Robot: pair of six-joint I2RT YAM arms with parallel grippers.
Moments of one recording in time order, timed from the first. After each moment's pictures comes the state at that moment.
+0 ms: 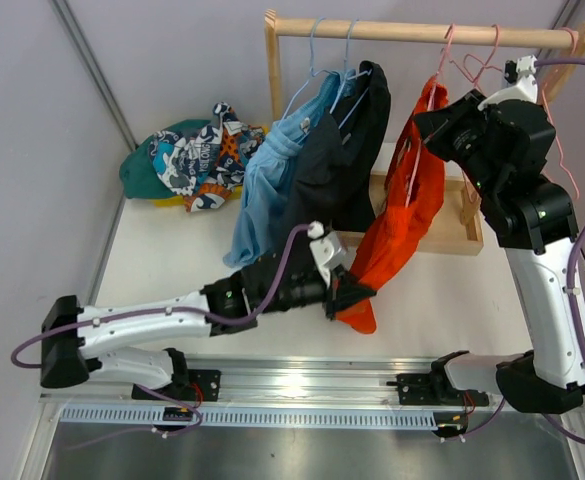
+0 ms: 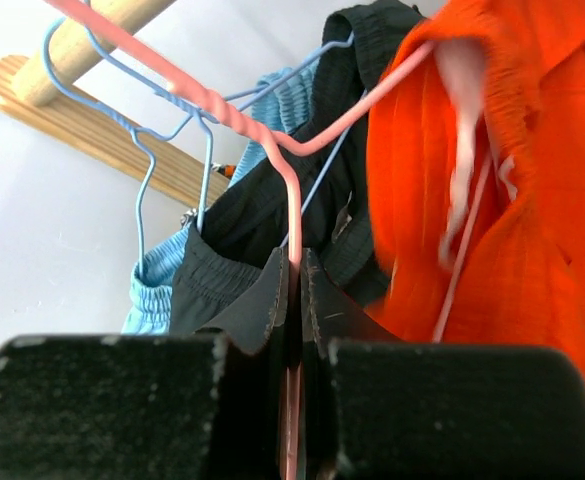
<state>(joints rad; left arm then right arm) -1.21 1.27 1.02 0.24 0.12 -0.29 0.38 1.28 1.91 -0.69 0.18 0.65</state>
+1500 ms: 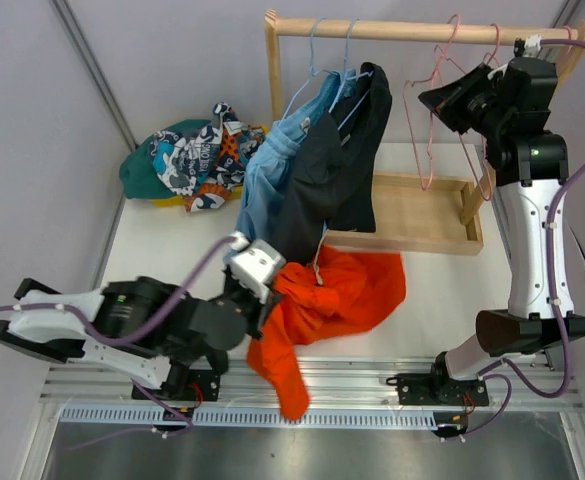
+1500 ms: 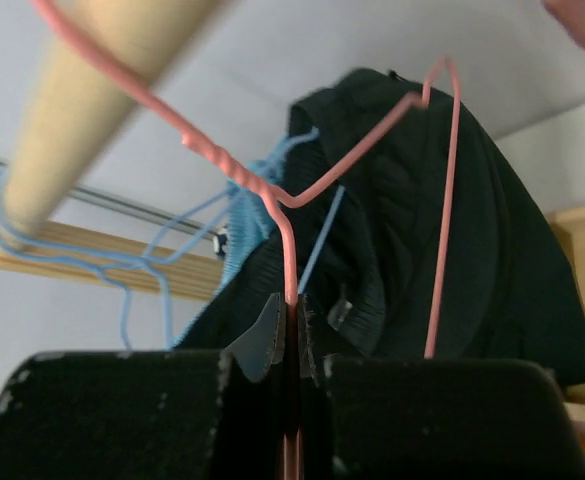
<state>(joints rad) -1.74 1.11 1.53 -1.04 -0.85 -0.57 0.08 1.55 2.14 -0.75 -0.24 0.81</state>
